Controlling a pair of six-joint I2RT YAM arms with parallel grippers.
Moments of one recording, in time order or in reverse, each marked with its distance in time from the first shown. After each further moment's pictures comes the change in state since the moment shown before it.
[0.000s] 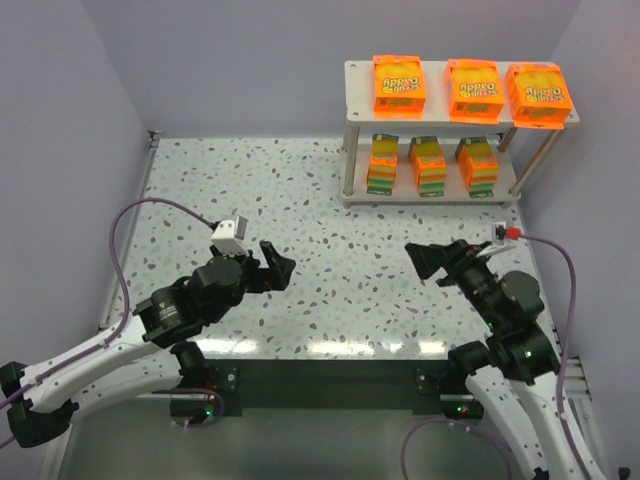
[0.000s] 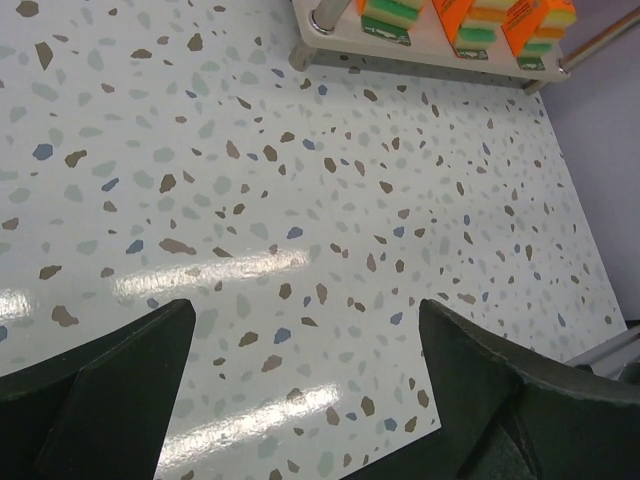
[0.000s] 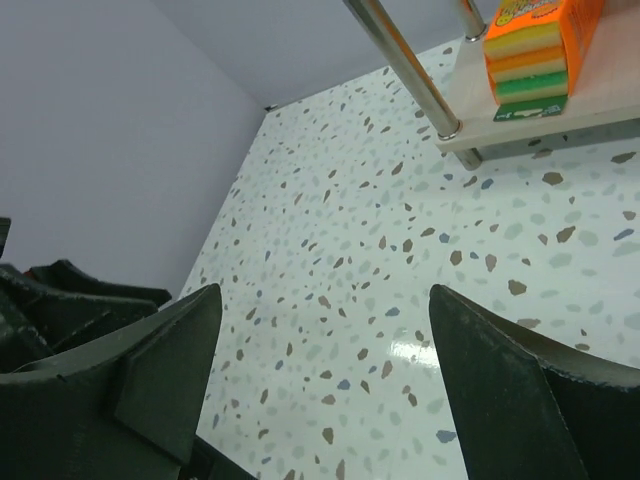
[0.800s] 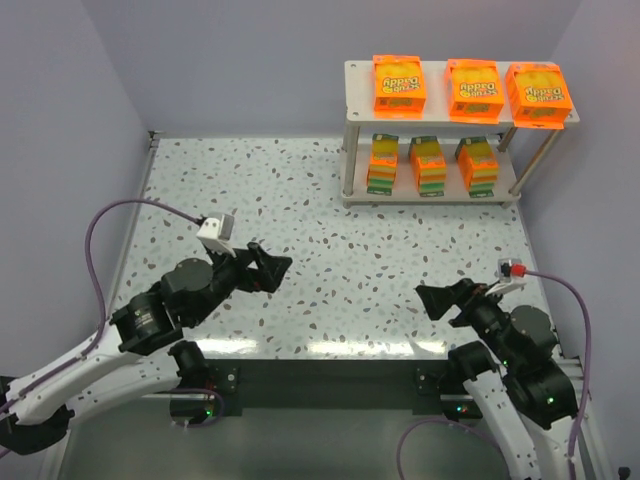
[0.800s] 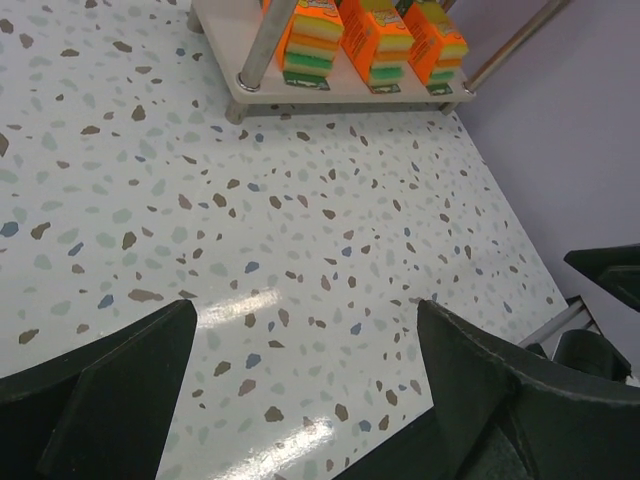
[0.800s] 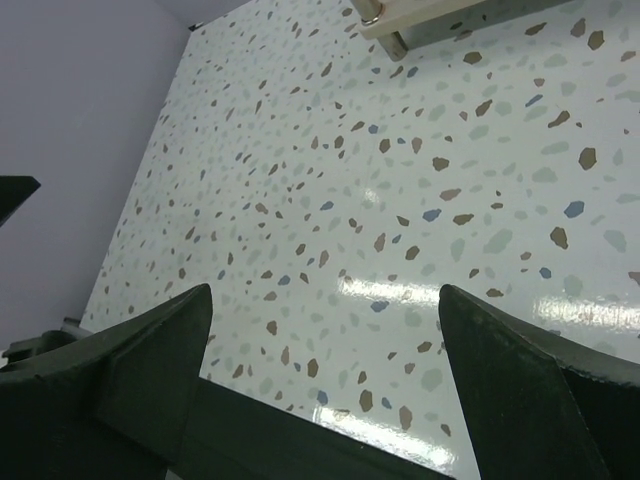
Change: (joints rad) left arm 0.000 -0.095 0.045 0.027 0.093 0.124; right arm 0.000 -0.332 0.039 -0.531 0.031 -0.080
